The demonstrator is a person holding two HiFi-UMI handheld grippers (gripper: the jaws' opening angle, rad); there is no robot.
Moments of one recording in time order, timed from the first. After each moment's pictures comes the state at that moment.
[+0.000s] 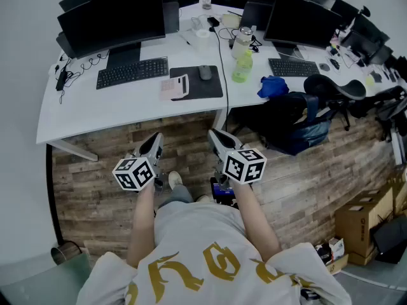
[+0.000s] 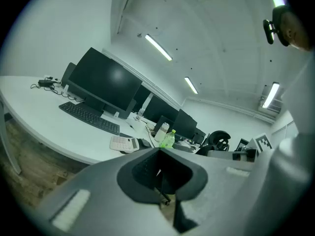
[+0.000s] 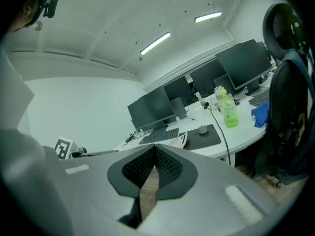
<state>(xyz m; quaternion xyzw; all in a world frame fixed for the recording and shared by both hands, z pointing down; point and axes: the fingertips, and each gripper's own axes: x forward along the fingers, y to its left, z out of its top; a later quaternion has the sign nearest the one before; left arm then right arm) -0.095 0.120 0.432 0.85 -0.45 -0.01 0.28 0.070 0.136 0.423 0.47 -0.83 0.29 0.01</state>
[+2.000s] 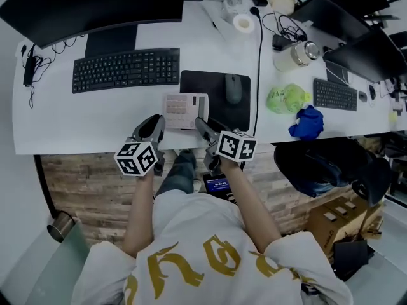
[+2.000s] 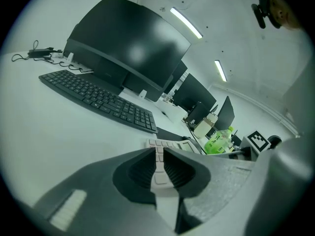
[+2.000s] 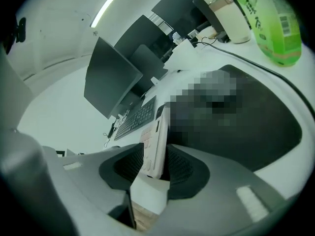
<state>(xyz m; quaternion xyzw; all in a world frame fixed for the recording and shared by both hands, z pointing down) -0.132 -0.147 0.586 0.77 -0.50 0.07 0.39 0.005 -0.138 0.610 0.40 -0.74 0.53 0.09</state>
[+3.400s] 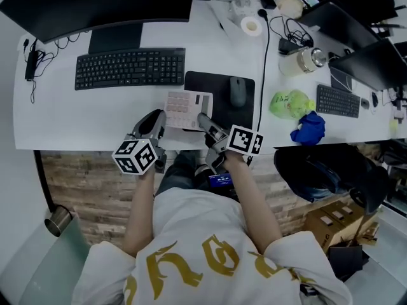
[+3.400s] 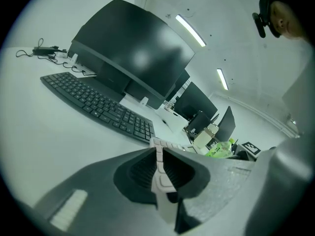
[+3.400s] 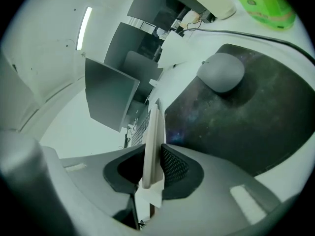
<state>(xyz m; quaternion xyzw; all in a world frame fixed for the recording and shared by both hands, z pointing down) -0.138 -0.165 0.568 0.77 -0.51 0.02 0.39 -0.007 -0.158 0.591 0.34 -0.70 0.62 0.00</state>
